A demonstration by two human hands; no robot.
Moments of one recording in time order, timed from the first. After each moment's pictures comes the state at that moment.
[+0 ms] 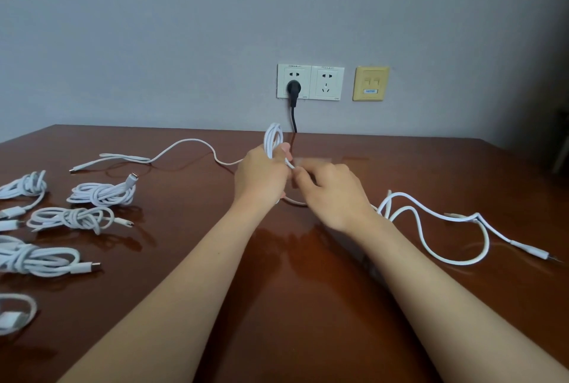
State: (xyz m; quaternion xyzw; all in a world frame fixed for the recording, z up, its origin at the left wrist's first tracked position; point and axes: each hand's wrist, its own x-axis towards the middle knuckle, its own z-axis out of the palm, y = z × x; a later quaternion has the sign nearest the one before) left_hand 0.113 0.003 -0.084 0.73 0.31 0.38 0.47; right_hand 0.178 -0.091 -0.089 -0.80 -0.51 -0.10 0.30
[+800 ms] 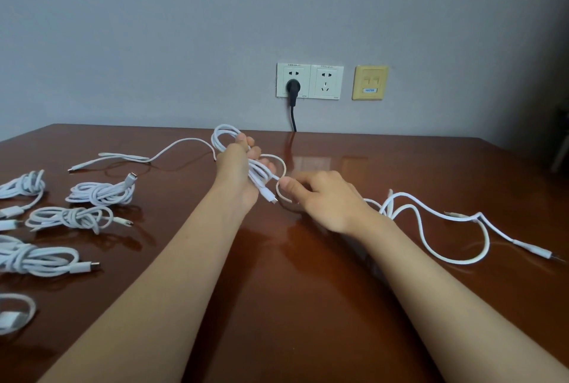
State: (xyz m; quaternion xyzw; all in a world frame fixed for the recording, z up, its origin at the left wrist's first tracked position) left_hand 0.105 0.021 -0.073 0.35 0.22 0.38 0.83; right_hand 0.180 -0.093 -0.089 -0.81 -0.53 0.00 0.26
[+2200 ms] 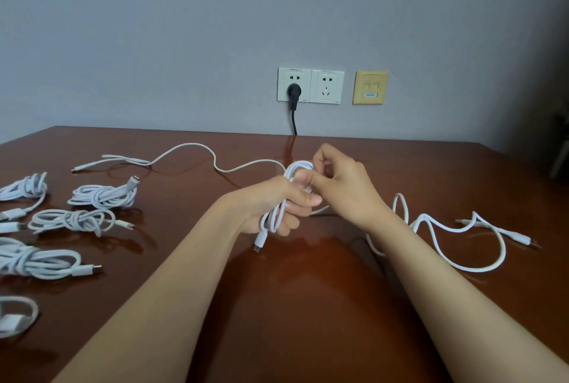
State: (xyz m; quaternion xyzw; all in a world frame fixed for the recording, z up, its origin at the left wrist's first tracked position) left_hand 0.096 -0.003 -0.078 0.72 0.16 -0.01 0.67; right_hand 0.195 -0.099 -0.084 -0.74 -0.50 -0.03 0.45
